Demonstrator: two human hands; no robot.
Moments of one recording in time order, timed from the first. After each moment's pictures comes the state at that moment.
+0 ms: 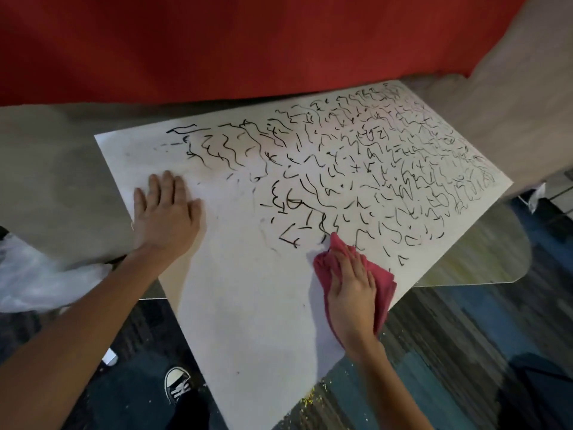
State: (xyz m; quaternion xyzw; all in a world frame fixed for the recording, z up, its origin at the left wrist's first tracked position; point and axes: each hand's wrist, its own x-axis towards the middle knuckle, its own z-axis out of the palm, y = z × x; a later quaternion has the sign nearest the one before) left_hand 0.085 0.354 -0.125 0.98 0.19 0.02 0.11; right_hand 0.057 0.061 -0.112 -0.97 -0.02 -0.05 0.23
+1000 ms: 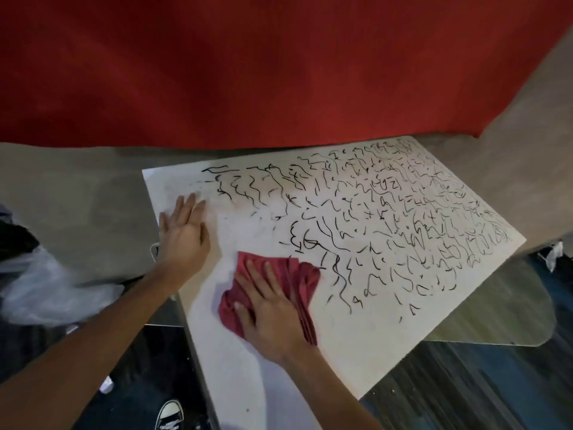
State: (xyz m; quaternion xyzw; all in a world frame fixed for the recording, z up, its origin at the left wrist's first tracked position) left_hand 0.080 0.370 -0.109 0.94 0.17 0.15 0.24; right_hand 0.055 0.172 -0.108 -0.92 -0.37 0.00 0.12
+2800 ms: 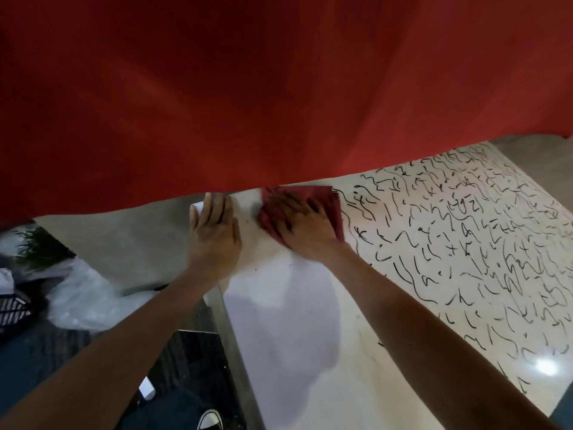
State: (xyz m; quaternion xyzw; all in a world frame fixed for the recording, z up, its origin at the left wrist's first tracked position) left_hand 0.153 0.465 -0.138 0.96 0.17 0.11 0.21; right_hand 0.251 0.317 -0.097 -0.92 -0.40 0.03 0.04
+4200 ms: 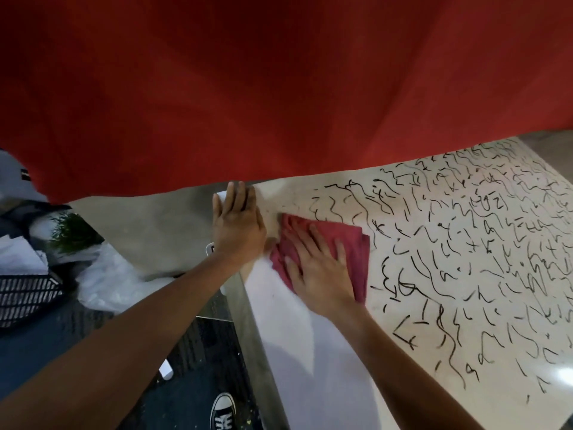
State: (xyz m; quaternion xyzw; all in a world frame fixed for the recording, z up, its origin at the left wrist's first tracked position) left_hand 0.152 0.459 -0.122 0.96 0.21 0.04 0.18; right_hand 0.158 0.288 -0.105 -0.93 -0.35 0.06 0.08
